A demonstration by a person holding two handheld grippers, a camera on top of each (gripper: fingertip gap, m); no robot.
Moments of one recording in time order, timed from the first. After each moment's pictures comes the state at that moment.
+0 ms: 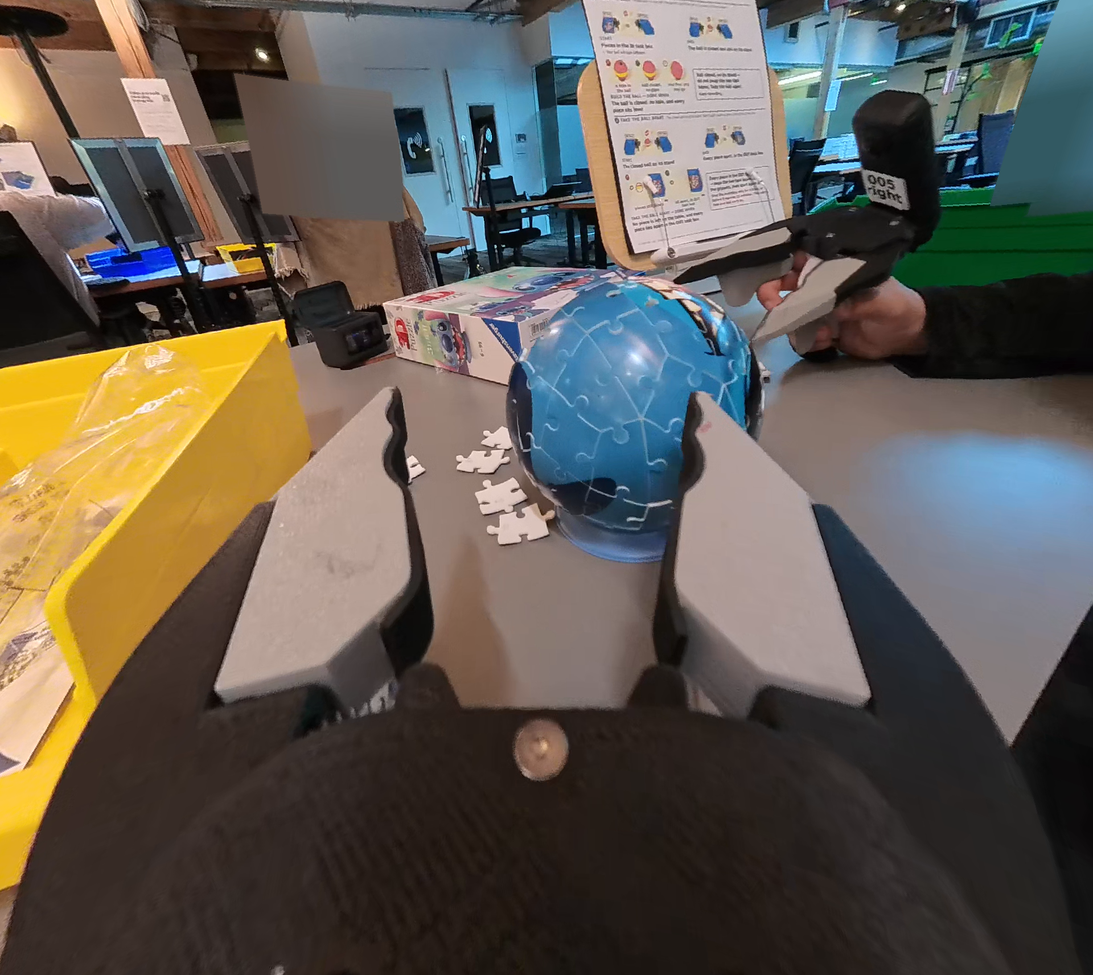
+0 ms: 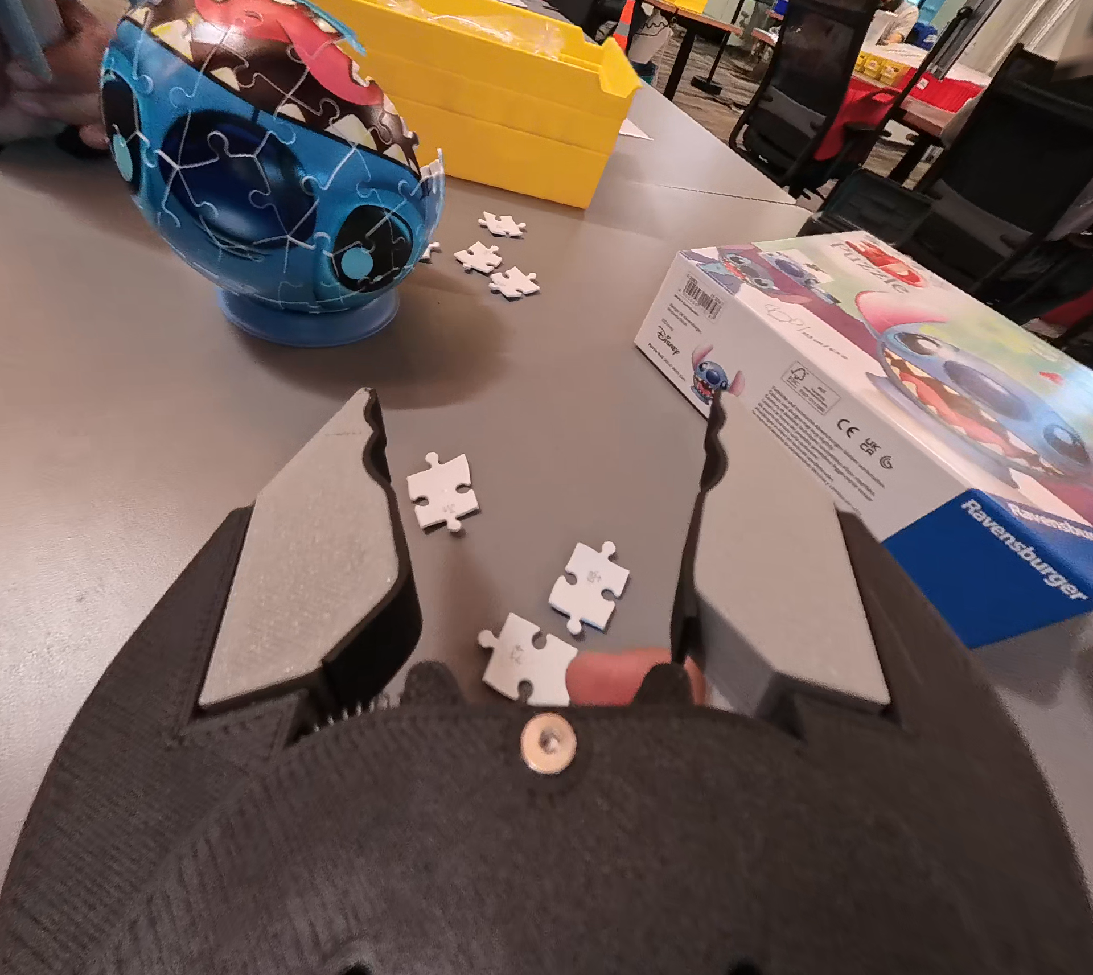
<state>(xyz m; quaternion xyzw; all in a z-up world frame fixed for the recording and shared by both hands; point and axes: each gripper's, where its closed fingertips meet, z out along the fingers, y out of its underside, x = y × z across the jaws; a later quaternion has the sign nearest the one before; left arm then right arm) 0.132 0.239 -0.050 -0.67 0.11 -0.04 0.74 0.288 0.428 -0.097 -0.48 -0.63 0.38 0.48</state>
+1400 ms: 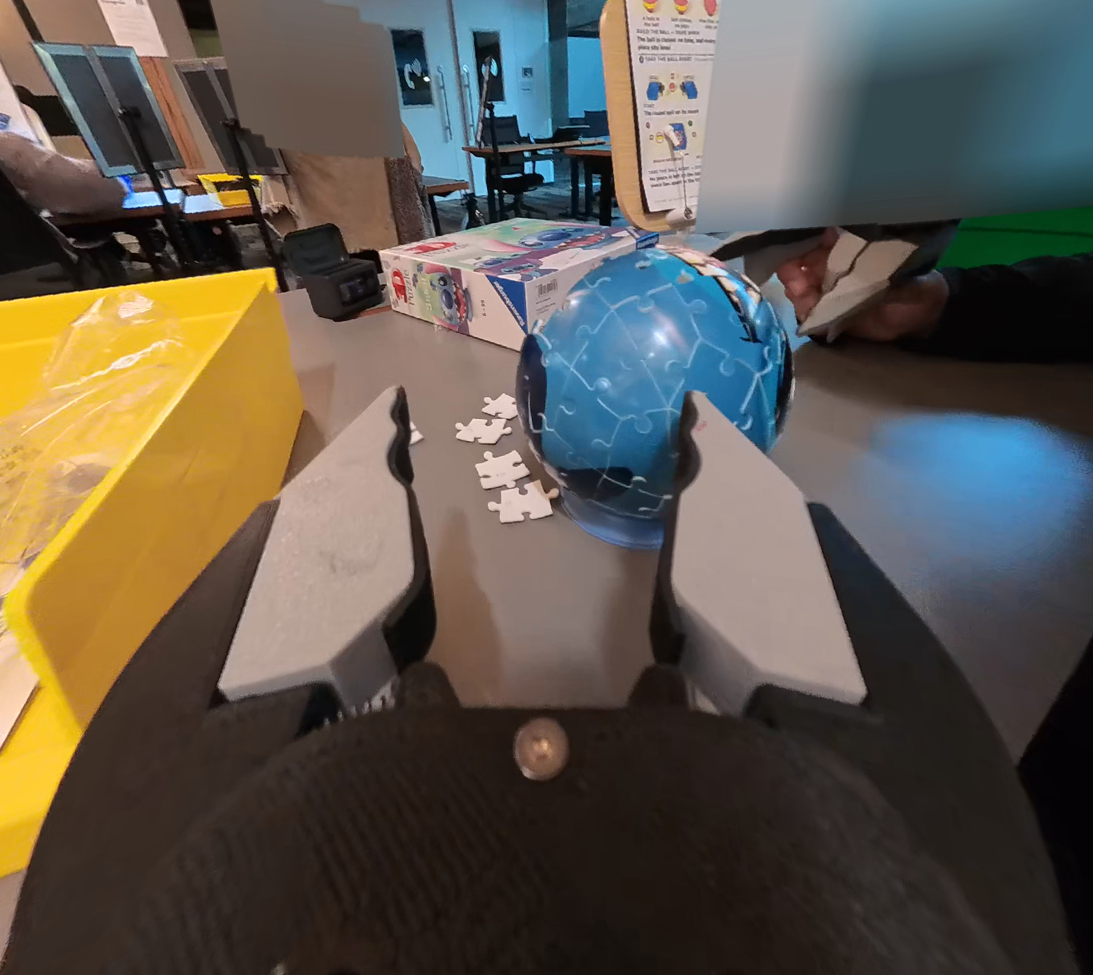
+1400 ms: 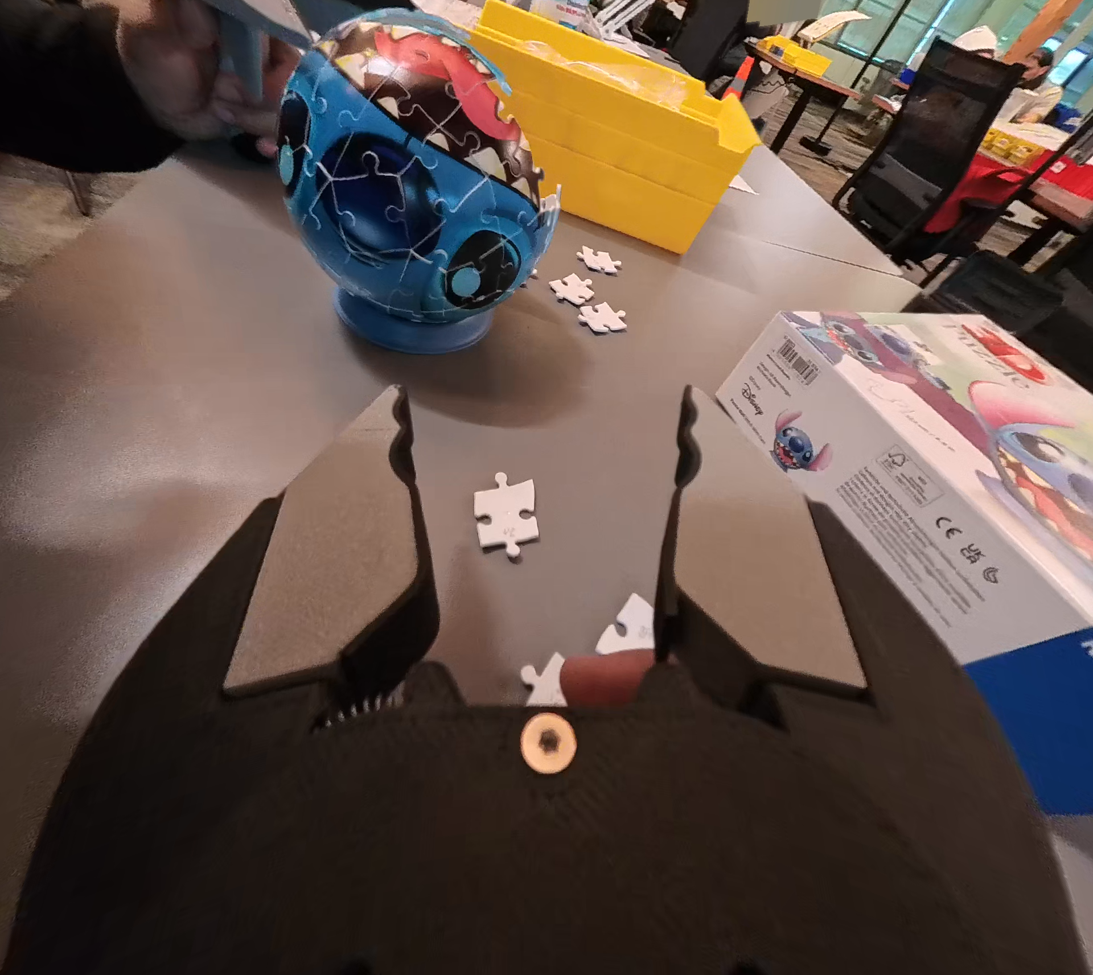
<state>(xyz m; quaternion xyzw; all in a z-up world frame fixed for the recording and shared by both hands) 0.127 0.251 -0.061 -0.70 0.09 -0.05 0.70 0.284 0.393 -0.097 -0.40 -0.68 0.42 0.45</state>
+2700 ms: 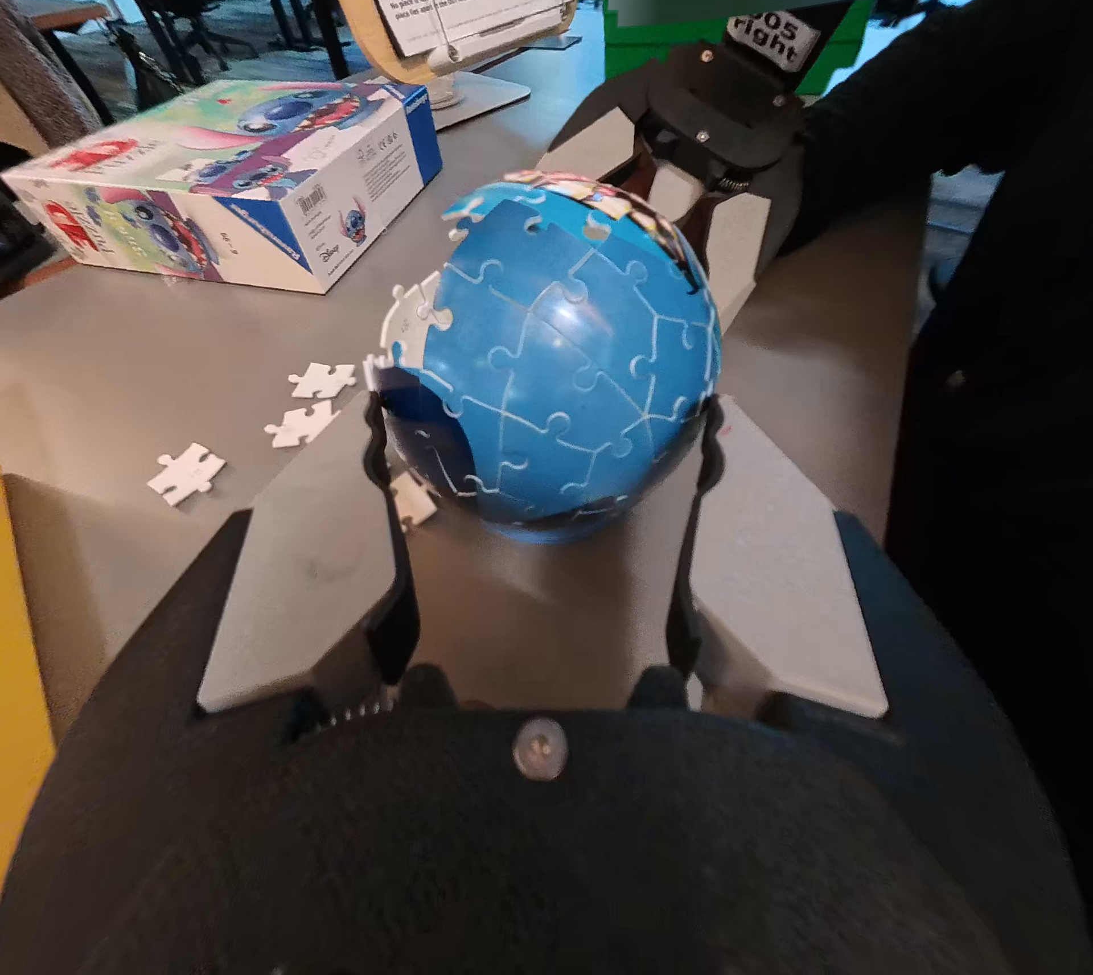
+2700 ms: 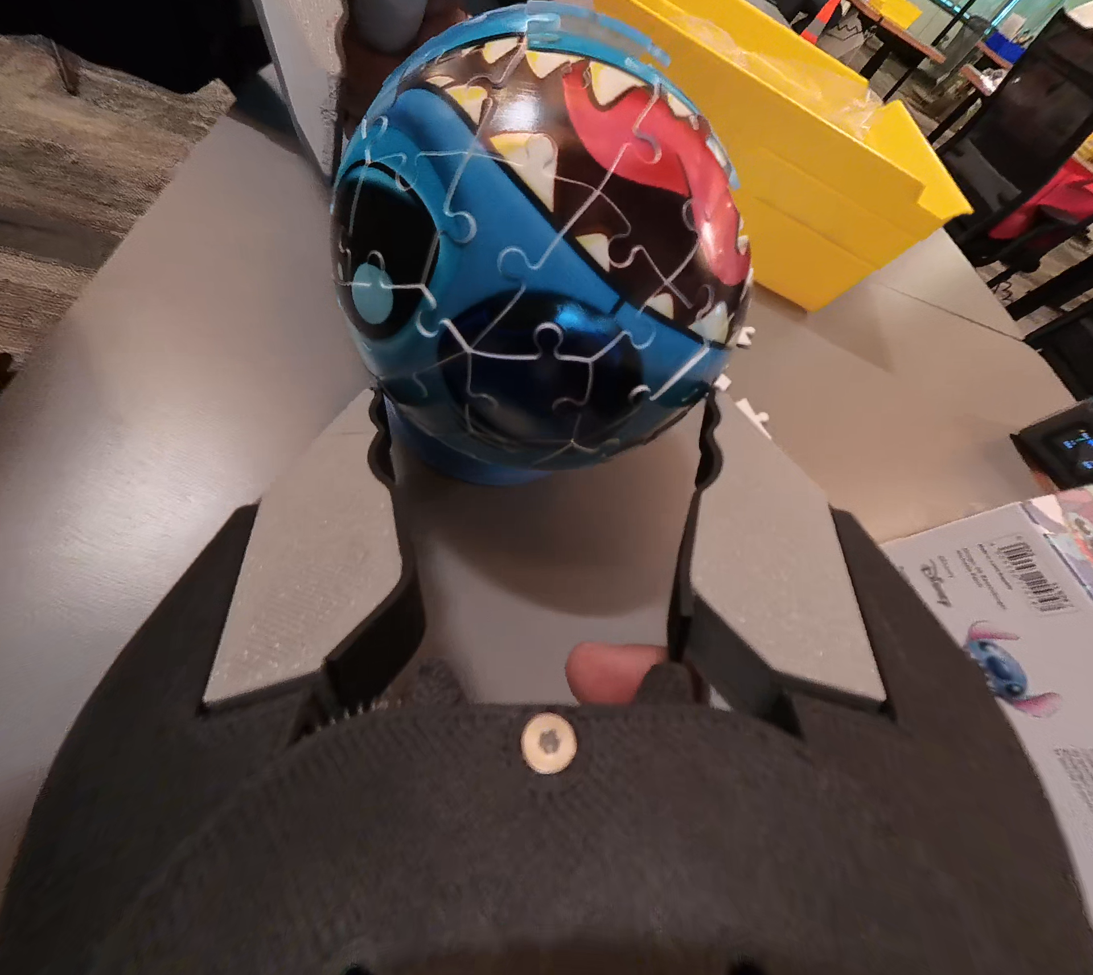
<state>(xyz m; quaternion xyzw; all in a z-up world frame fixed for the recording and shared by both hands) 0.179 0.264 -0.088 -0.76 0.27 -0.18 0.56 0.210 0.297 -0.119 -0.38 -0.74 0.36 0.42</state>
